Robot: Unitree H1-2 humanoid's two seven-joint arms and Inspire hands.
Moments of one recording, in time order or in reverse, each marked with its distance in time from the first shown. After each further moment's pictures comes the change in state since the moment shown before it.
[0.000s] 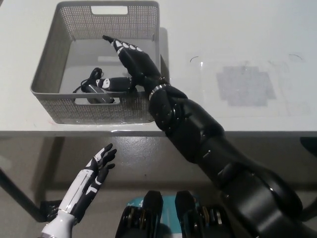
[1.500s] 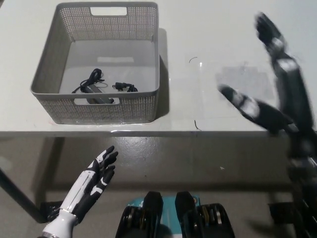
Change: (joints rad) left_arm -0.007 0.007 0.001 0.013 -0.002 0.030 -0.009; right_arm 0.873 -0.297 -0.292 -1.619 0.389 0.197 0.240
